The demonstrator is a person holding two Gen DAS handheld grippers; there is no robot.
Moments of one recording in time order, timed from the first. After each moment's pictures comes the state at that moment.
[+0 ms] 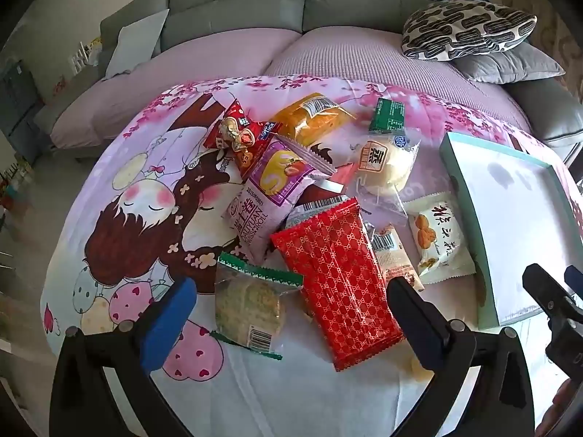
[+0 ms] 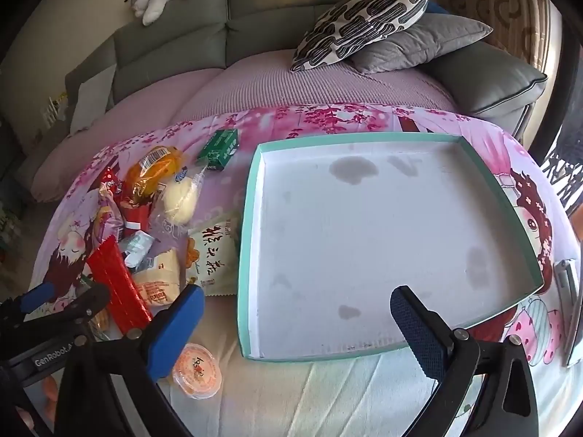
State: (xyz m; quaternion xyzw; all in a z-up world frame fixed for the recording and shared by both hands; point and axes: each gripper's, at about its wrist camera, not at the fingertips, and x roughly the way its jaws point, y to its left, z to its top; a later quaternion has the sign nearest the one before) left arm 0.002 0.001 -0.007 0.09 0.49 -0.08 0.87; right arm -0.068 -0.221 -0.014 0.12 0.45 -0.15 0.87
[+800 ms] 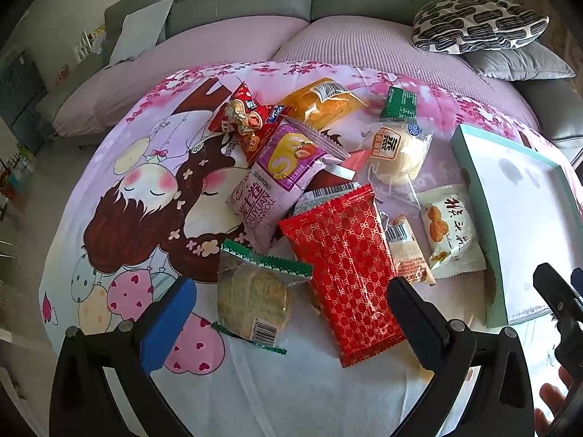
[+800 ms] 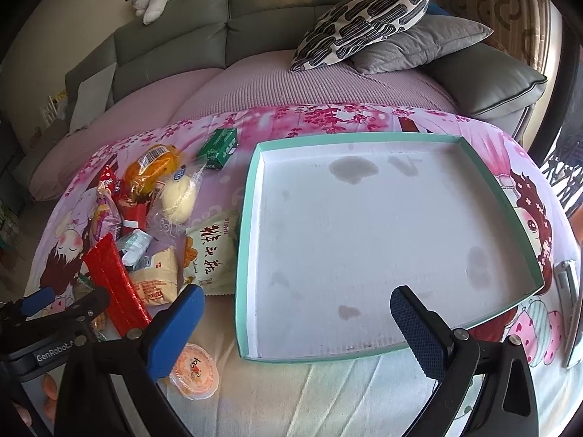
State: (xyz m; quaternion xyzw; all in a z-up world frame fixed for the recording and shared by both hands) left arm 0.006 0.003 -0.017 0.08 0.51 -0.06 0.86; right arm -0.068 -0.222 -0.016 0.12 0.44 -0.15 0.87
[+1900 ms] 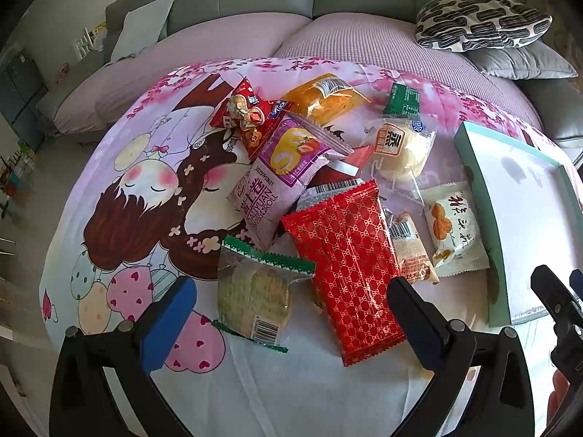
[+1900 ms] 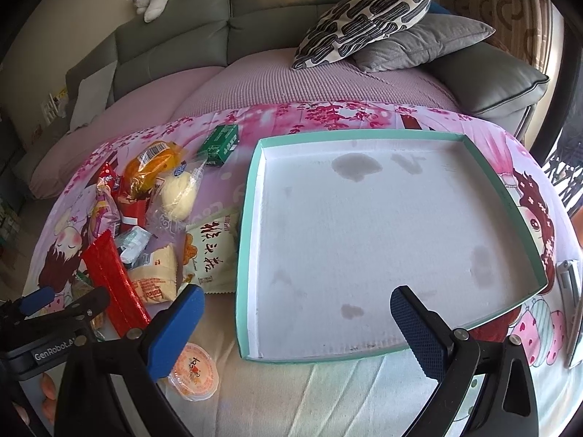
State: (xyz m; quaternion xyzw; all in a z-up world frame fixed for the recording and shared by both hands) left arm 0.007 0.005 -0.019 0.08 0.51 -0.06 0.85; right arm -0.066 -0.220 -0.020 0.12 0.45 -0.15 0.87
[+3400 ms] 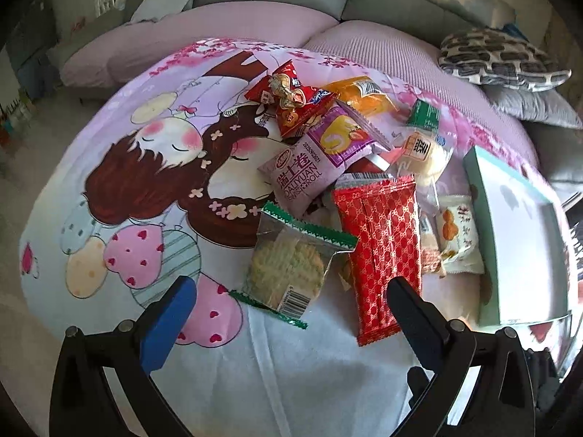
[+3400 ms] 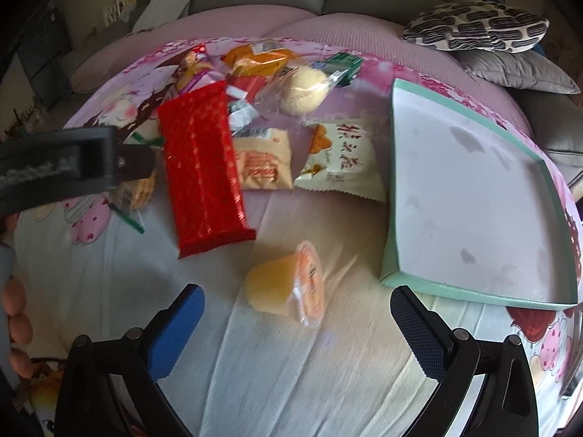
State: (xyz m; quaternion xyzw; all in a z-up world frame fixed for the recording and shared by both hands) left arm -0.002 0.052 -0.023 -0.02 0.53 -0.06 0.85; right arm -0.072 -0.116 -0.063 0.00 0.52 -0.04 0.85
